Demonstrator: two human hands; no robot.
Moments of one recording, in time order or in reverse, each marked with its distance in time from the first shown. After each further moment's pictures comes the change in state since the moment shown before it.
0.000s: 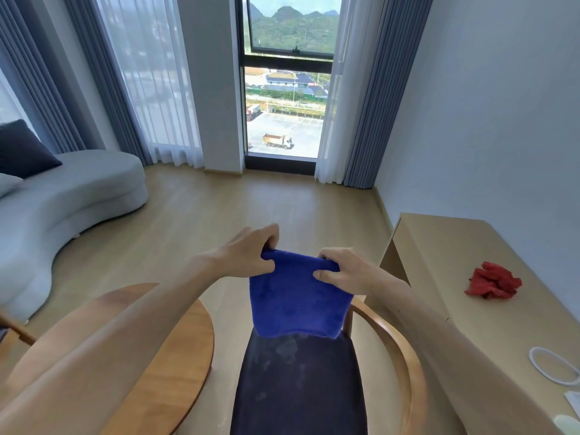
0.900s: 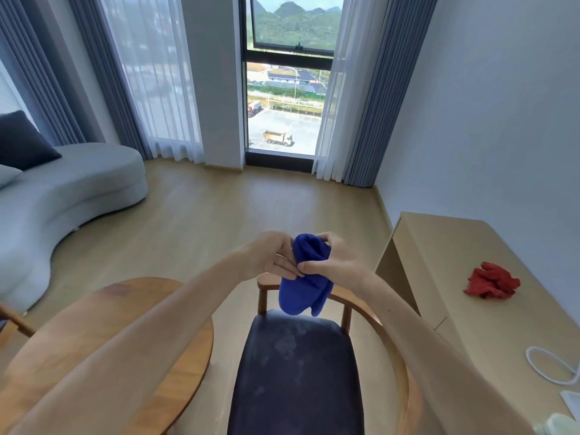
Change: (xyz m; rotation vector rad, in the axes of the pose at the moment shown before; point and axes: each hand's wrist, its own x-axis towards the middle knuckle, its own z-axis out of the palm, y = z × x) left_hand 0.008 0.037 0.013 -1.028 -0.133 -0.564; right_hand 0.001 -0.045 0.009 0.553 0.202 0.251
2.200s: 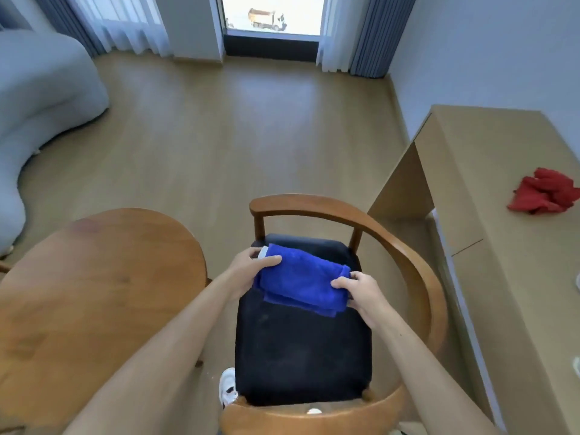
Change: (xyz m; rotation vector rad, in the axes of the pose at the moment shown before) left_hand 0.140 -0.249 -0.026 -0.176 0.149 -0.312; right_hand 0.005 0.254 0.088 0.500 0.132 0.765
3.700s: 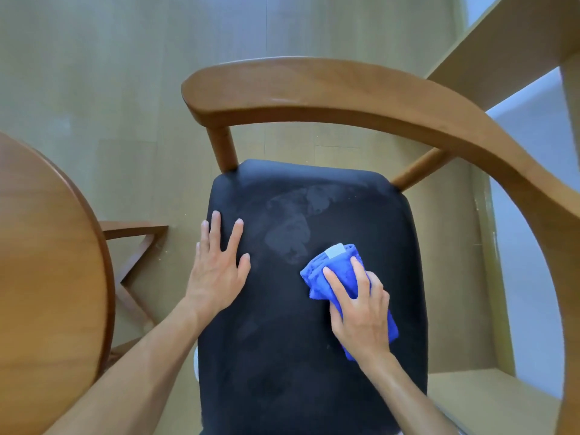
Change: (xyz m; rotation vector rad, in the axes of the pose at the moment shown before) left_hand 0.268 -0.217 -0.046 1.213 0.179 0.223; right_hand 0.245 0.251 0.054 -1.321 0.503 -0.692
